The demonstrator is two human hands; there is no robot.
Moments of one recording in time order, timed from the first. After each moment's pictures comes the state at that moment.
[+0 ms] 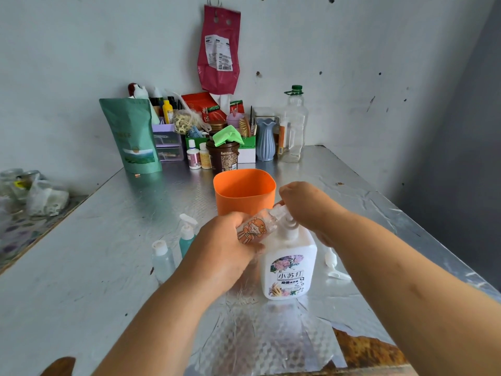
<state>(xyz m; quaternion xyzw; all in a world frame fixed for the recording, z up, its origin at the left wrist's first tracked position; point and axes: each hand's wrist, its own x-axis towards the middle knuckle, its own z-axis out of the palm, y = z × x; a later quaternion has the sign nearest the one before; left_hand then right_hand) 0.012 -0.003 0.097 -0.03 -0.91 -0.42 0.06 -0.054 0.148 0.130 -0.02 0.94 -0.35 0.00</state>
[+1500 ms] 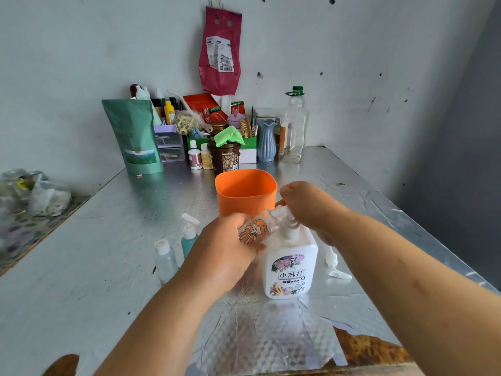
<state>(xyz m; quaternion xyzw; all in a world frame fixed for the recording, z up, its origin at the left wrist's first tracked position) 0.011 -0.004 0.094 -0.03 -0.91 -0.42 0.06 -0.054 0.148 0.128 -0.03 0.93 -0.36 0.00</state>
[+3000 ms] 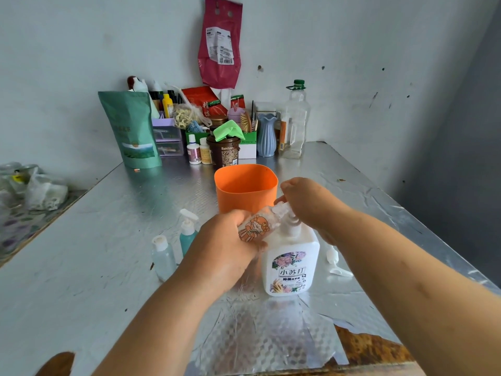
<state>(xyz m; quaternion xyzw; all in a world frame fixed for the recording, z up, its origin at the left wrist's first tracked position) 0.008 -0.006 0.088 -0.04 -0.90 -0.44 0.06 -0.057 0.147 0.126 -0.01 0.93 -0.37 0.00</state>
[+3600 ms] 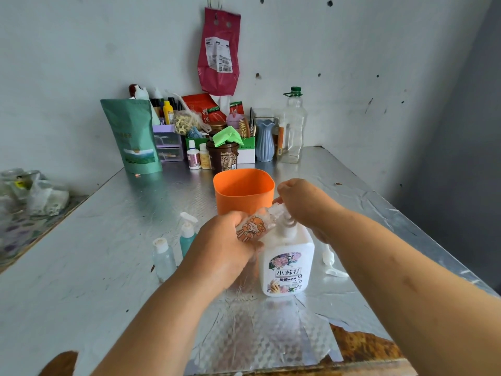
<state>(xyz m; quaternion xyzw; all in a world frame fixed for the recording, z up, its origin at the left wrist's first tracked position) 0.013 -0.003 0.093 -0.03 -0.90 -0.43 0.06 -0.051 0.146 0.133 -0.02 0.93 -0.37 -0.01</state>
